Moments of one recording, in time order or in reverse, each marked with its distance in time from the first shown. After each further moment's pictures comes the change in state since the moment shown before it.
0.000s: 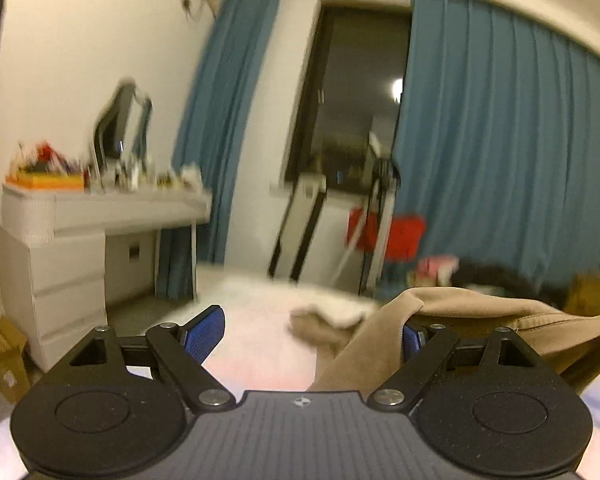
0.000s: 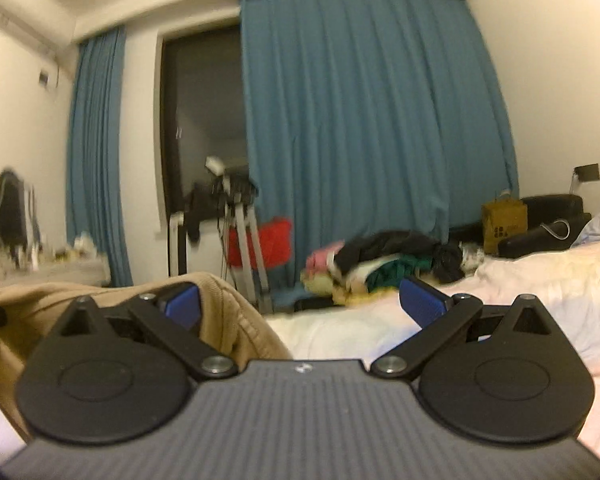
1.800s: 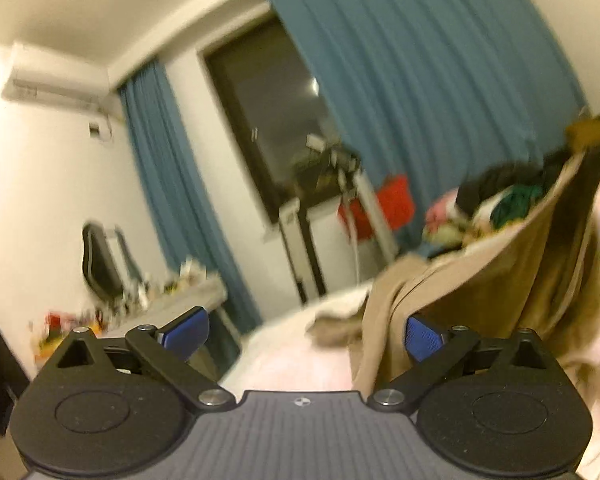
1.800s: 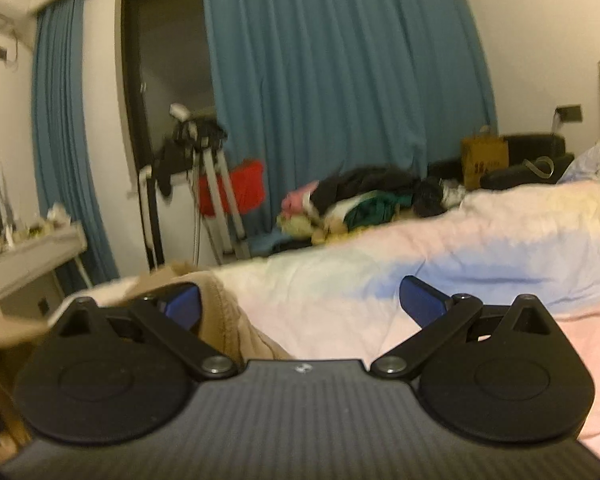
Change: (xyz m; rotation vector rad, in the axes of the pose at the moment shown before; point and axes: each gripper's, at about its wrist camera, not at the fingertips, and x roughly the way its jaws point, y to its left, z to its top) left arm -0.003 -0.110 -0.062 0.562 -0.109 0.097; right arm 0.037 -0.010 -0.020 0.087 0.060 -0.097
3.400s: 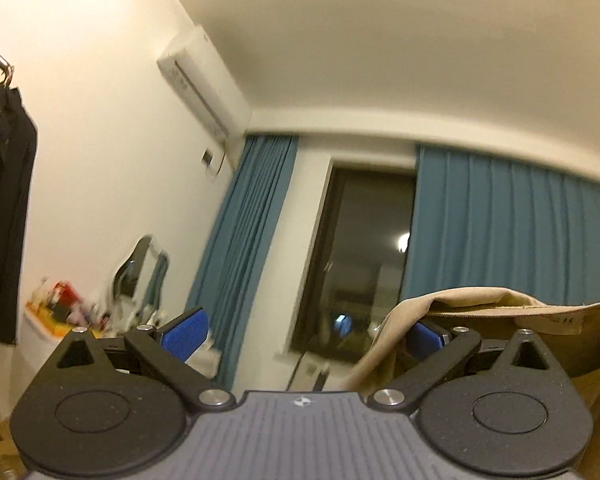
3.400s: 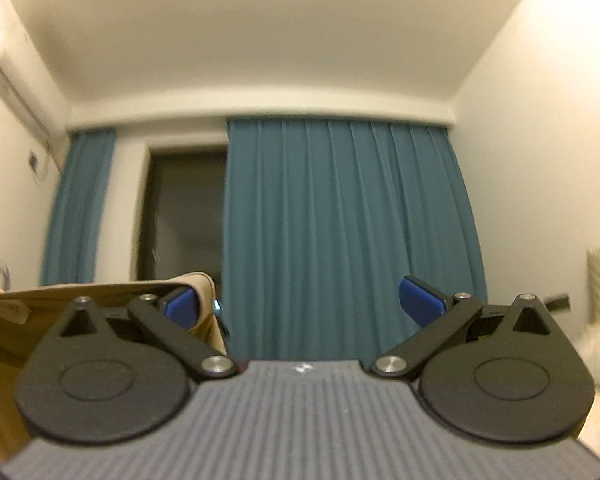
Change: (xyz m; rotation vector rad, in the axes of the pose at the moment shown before) left arm -0.132 0.271 0.196 -0.650 -0.412 0.064; right arm -0.160 0.042 0.219 -0.126 -0.543 0.037
